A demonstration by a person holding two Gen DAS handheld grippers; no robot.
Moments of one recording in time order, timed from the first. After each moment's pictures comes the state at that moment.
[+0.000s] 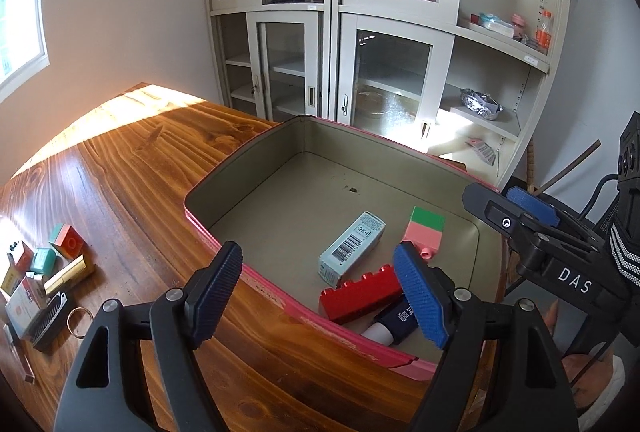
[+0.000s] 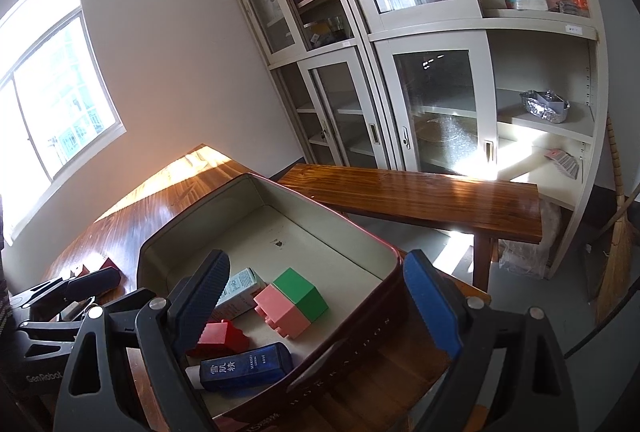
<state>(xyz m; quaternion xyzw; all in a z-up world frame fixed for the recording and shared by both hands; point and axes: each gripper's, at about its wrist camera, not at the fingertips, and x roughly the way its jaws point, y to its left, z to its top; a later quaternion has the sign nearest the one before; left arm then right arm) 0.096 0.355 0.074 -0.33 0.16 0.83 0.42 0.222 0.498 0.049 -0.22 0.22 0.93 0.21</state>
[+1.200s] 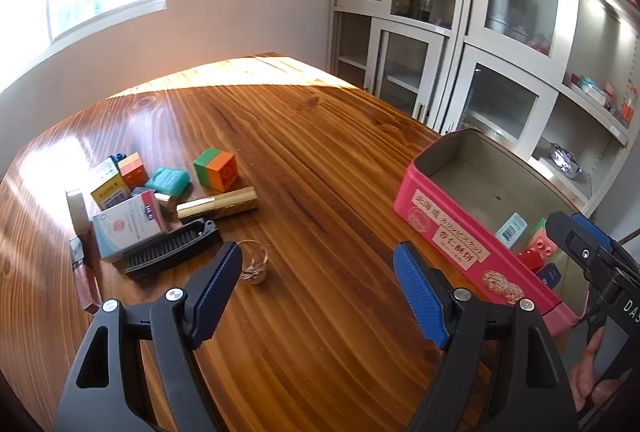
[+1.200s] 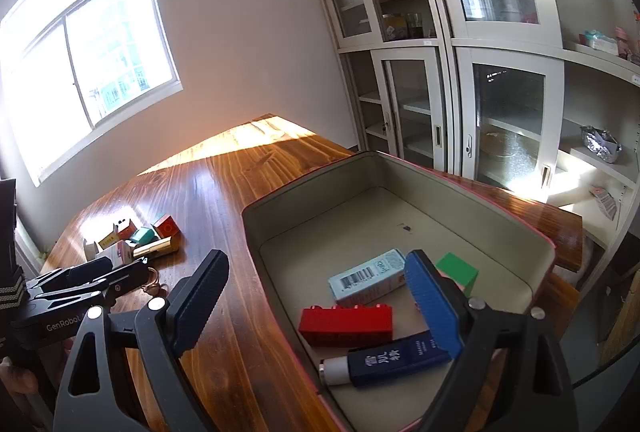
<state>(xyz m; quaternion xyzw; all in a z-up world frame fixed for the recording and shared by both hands) 0.035 0.211 0.069 -0.35 0.07 0.90 0.26 0.172 0.402 0.063 -0.25 0.16 0.95 0.12</state>
